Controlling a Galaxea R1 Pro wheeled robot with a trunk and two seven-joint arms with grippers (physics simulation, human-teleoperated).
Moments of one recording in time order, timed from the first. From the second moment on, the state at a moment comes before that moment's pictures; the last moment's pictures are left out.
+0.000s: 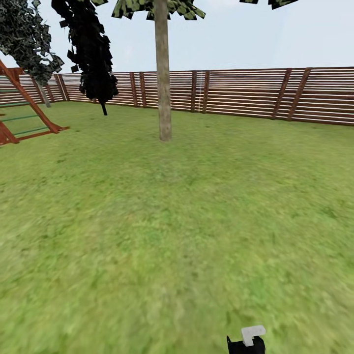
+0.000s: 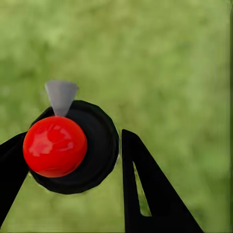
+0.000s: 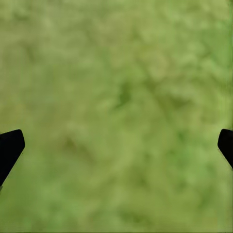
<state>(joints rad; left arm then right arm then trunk) -0.30 0.12 -0.18 -0.11 0.43 -0.38 0.07 -0.45 0.00 0.39 -0.03 -0.24 -0.39 -0.11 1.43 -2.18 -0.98</state>
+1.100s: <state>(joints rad) -0.30 0.12 -0.17 -0.11 0.43 -0.38 0.07 -0.45 -0.01 0.39 -0.03 -0.24 -0.39 -0.11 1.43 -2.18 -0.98</state>
